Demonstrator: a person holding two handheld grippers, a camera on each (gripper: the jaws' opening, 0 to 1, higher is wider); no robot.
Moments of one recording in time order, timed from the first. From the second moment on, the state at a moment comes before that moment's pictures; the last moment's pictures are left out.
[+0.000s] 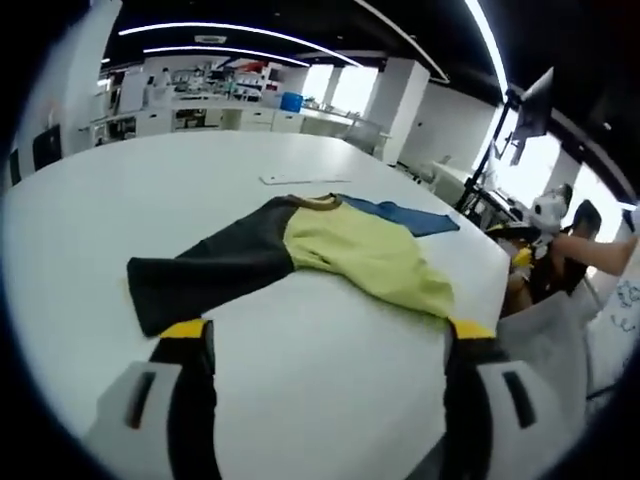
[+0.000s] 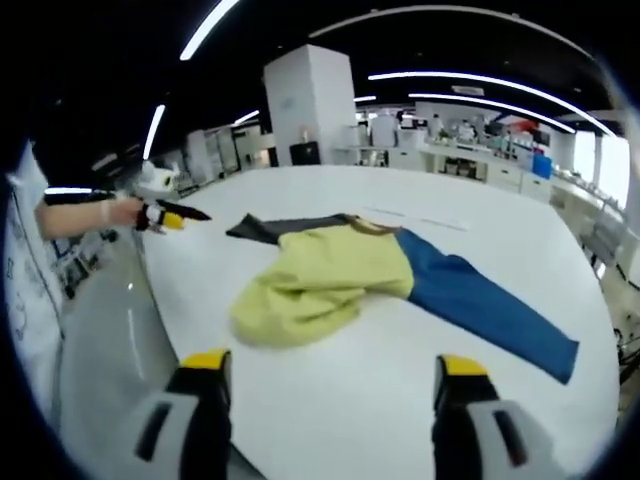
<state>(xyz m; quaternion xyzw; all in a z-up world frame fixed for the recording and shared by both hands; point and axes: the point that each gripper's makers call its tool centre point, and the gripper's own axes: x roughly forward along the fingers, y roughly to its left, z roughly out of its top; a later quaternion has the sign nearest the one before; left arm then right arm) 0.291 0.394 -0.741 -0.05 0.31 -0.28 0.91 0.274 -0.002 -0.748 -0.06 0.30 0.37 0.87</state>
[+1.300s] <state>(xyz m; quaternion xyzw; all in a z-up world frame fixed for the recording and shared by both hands) 0.247 0.354 -0.747 -0.09 0.28 -0.26 0.92 0.375 0.075 -0.817 -0.04 0.32 0.42 0.85</state>
